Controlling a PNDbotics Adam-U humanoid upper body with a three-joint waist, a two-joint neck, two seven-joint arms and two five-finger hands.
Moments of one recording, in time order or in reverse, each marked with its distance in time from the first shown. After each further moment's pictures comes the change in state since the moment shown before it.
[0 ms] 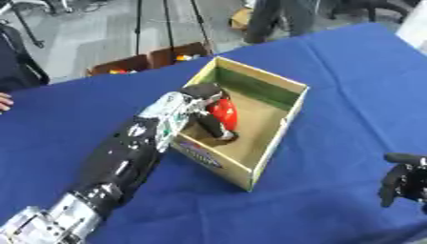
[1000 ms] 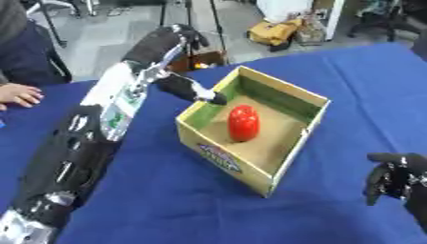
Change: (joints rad) left arm 0.176 0.128 0.172 -0.461 0.105 -0.106 0.296; right arm 0.036 0.003 -0.027 0.000 0.003 -0.003 -0.024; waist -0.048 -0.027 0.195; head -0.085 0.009
